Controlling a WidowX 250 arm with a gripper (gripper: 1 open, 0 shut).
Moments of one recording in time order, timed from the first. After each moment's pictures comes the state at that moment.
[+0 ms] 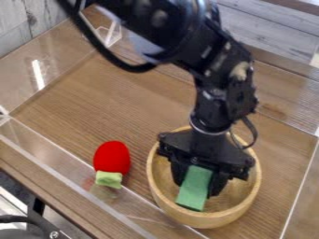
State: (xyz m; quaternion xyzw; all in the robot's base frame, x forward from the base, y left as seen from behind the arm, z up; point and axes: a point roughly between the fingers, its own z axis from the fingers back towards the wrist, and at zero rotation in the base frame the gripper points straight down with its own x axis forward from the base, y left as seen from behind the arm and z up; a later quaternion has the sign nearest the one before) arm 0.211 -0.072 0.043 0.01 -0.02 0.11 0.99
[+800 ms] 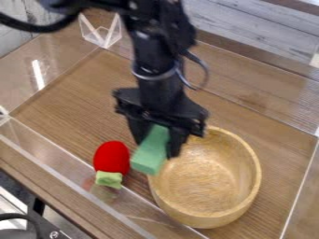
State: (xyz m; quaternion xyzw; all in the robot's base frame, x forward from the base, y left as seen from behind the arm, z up) arm 0.206 -0.014 0.087 -0.03 -0.04 0.08 1.00
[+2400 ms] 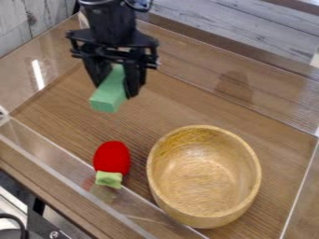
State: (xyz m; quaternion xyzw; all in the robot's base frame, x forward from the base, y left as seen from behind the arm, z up) arm 0.221 0.054 0.123 -0.04 -0.04 0.12 0.99
